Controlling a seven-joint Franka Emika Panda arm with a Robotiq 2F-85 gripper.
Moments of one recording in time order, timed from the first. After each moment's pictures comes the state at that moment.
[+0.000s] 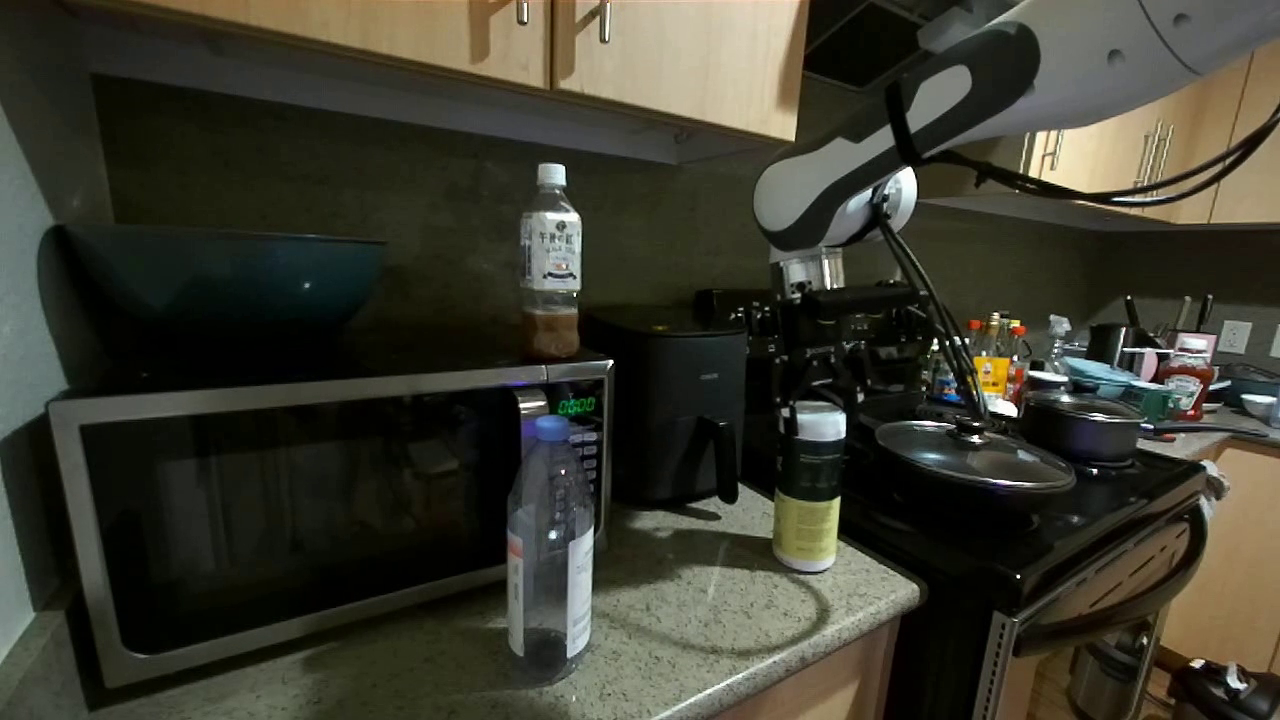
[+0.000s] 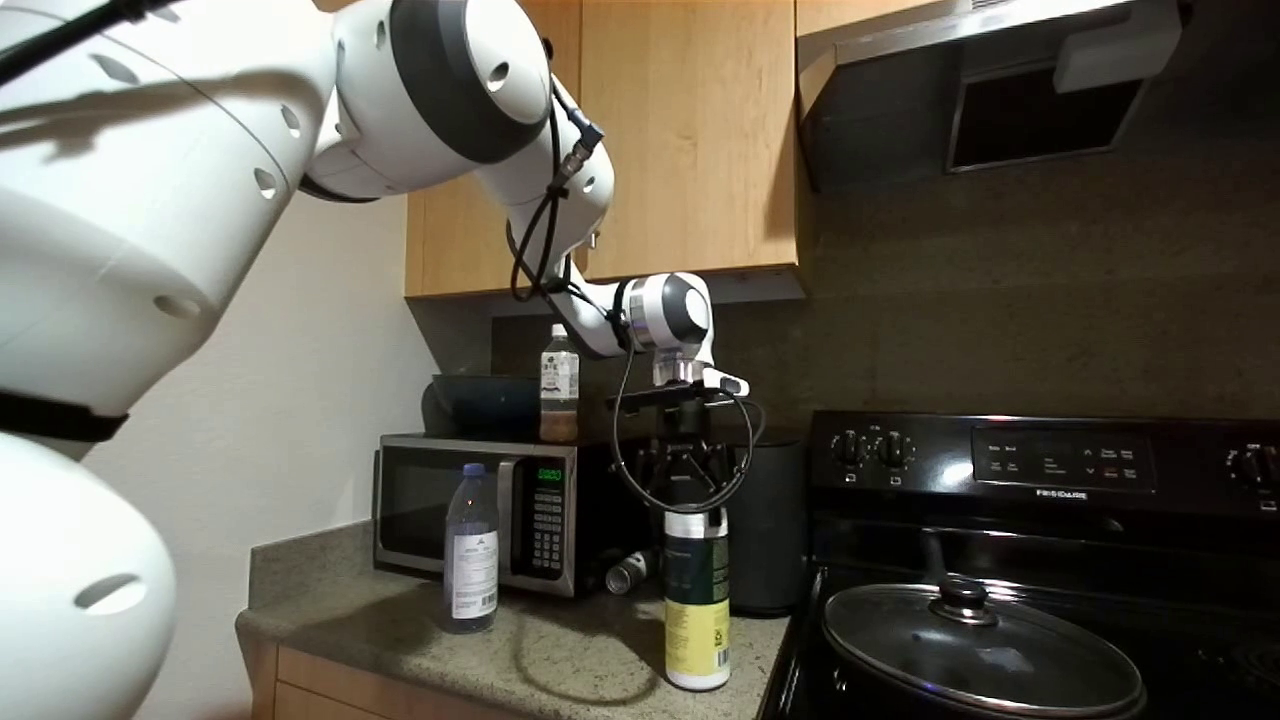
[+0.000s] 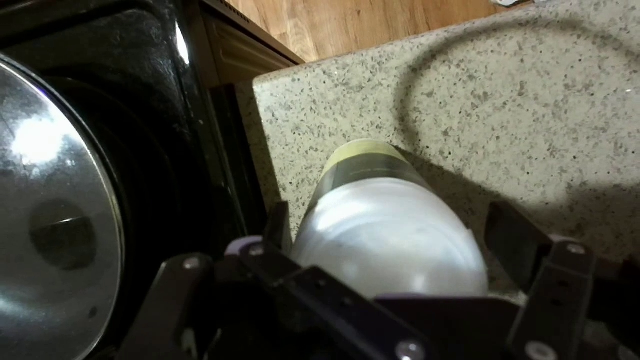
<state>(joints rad) 0.03 0.39 -0.06 -1.60 -0.09 1.81 0.20</state>
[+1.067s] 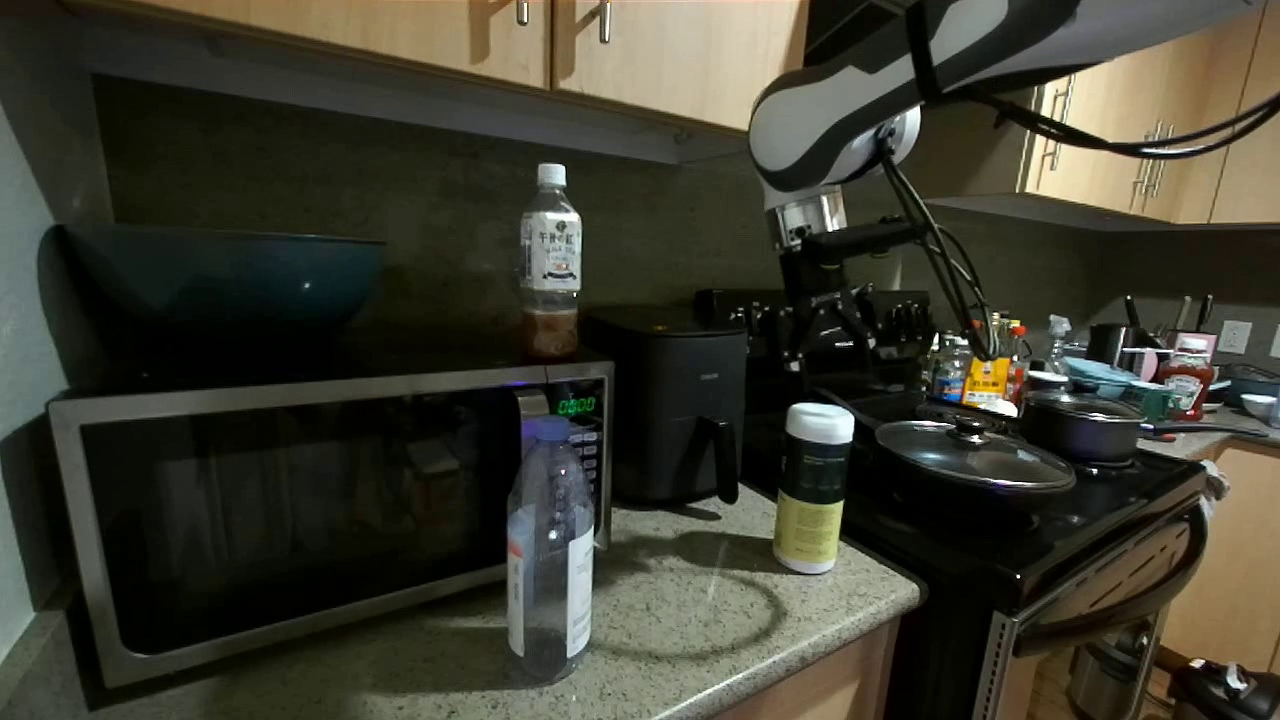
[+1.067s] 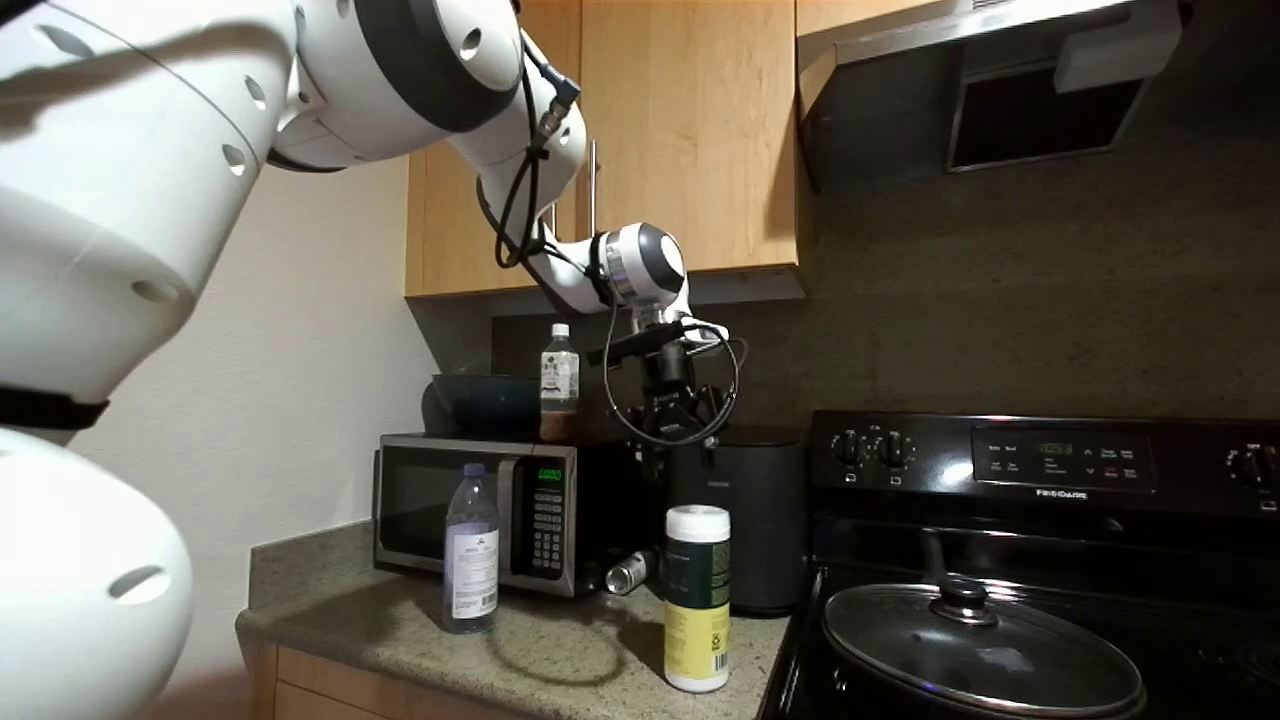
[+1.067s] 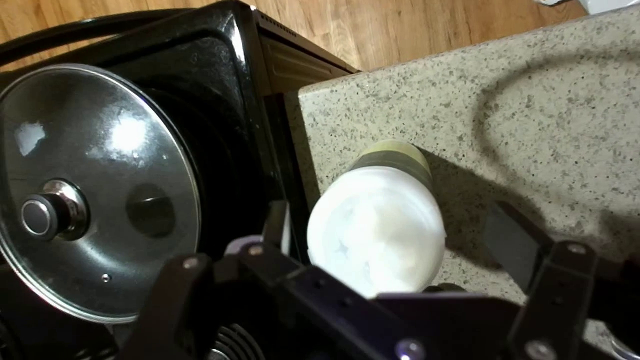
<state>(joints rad) 0.08 0.31 -0.06 -1.55 -0.20 1.67 0.26</state>
